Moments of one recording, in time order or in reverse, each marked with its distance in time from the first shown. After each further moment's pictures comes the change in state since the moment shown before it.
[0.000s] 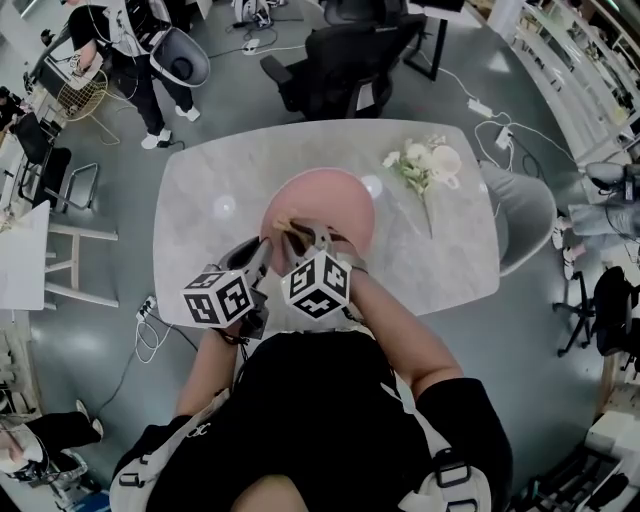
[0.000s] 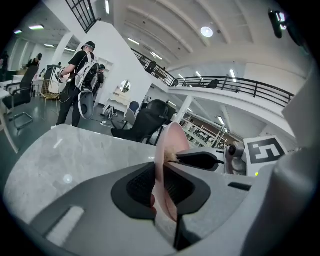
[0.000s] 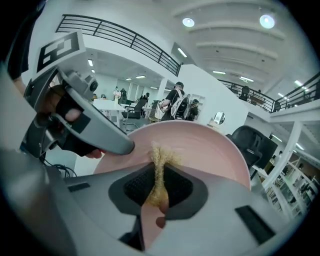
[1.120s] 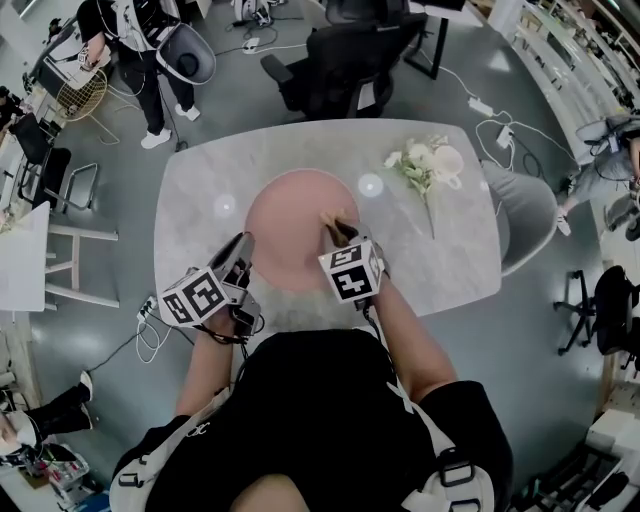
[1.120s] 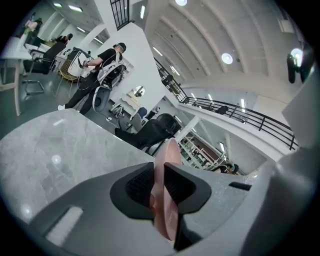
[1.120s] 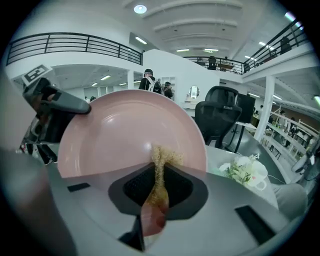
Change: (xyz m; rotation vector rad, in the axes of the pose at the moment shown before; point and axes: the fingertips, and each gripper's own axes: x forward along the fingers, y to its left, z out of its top) left arm -0.017 0.039 0.019 -0.270 -0.140 -0.032; right arm -0.003 -0.051 -0.088 0.417 0.121 -0.102
